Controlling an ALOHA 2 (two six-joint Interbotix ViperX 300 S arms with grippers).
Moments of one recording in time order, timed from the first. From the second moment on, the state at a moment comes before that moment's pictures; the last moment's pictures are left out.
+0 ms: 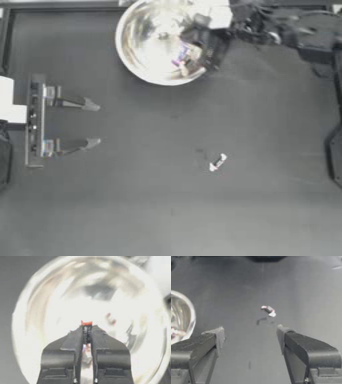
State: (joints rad) left arm 0.12 -0.72 1.01 -0.43 0.00 0.49; right arm -0.57 0.07 0.39 0.02 0.19 -0.28
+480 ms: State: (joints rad) left arm 0.12 -0.73 1.01 -0.43 0.00 0.49; right arm -0.60 0.24 0.26 -0.01 0.17 -0.28
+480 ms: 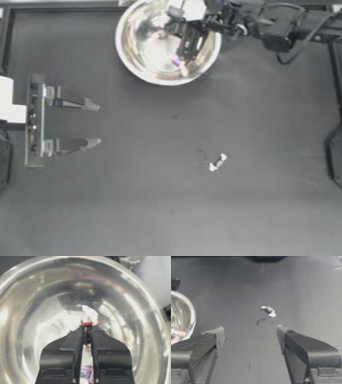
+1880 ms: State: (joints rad) left arm 0.12 -0.79 1.05 -0.43 0.00 0.48; right arm -0.34 -0.22 0.45 0.02 0.63 -0.29
